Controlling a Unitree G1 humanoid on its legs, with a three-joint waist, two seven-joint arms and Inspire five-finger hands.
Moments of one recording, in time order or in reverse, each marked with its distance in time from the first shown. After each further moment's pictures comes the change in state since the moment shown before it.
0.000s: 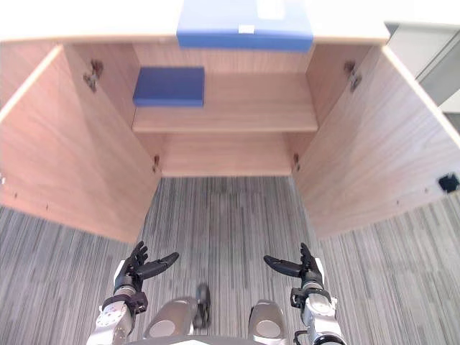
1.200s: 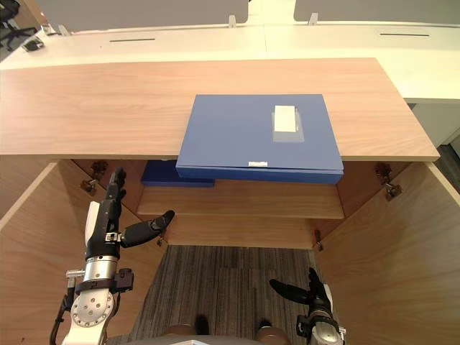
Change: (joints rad) left arm 0.263 -0.004 -0.058 -0.965 0.528 -0.112 0.175; right arm 0.155 0.007 -0.068 0.000 -0.061 -0.038 -0.013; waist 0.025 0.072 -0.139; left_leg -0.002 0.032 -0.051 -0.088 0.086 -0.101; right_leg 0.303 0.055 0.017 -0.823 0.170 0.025
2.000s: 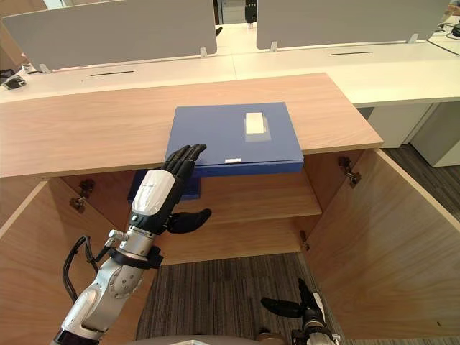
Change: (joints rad) left arm -0.337 0.210 -0.251 0.137 0.603 0.093 0.070; right arm 0.030 -0.020 0.107 0.035 -0.034 0.000 0.012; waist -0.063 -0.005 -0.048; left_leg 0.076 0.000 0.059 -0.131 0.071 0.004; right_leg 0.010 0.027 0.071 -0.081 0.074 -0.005
